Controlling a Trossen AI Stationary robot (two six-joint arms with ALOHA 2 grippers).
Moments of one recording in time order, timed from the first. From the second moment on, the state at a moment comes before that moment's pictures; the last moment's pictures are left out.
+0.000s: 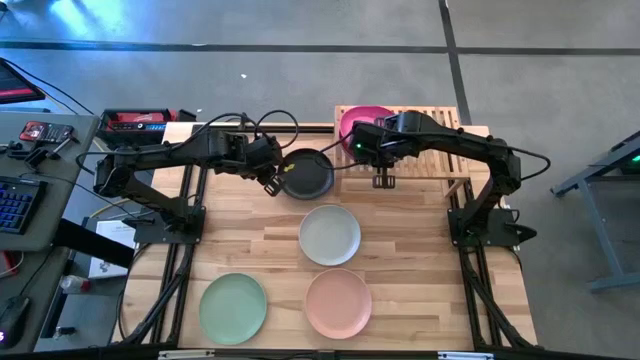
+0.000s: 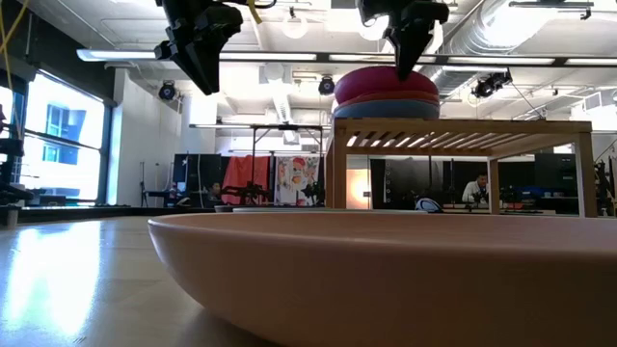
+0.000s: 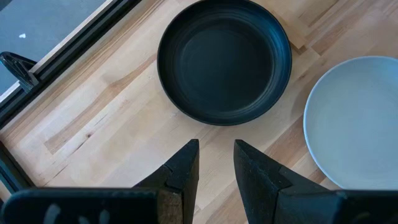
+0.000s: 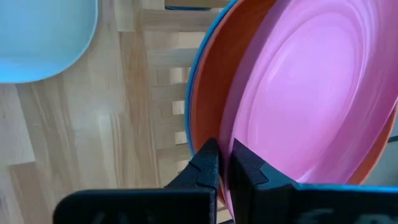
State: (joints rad) left arm 0.19 1.39 1.35 -1.15 -0.32 -0.55; right arm -0.22 1.72 1.86 -1.50 0.32 -0.23
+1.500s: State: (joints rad) left arm 0.17 1.52 1.35 -1.15 -0.22 -0.33; right arm -0.13 1.70 2.30 -1.57 0.30 -0.04
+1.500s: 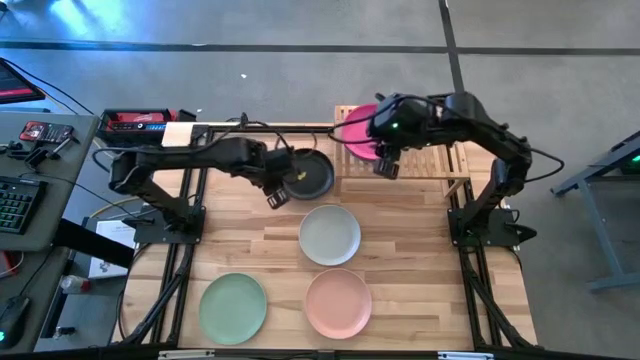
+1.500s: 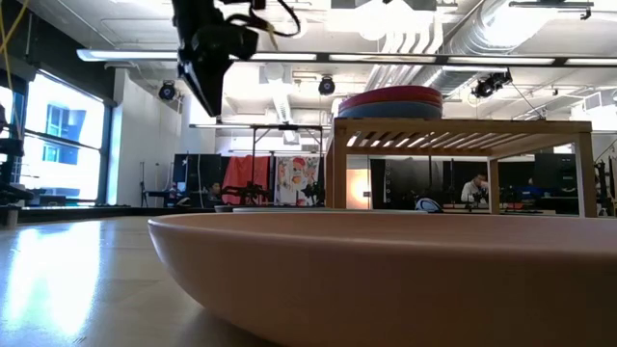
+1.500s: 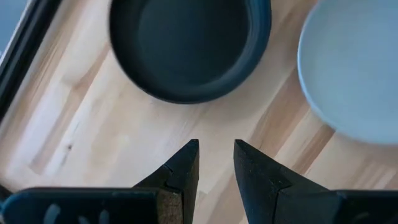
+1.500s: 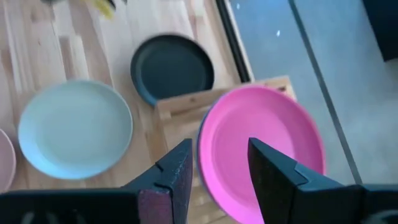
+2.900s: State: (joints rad) left arm 0.17 1.66 0.99 -0.58 -0.23 0.42; right arm -0.14 1.66 2.30 -1.57 0.30 0.00
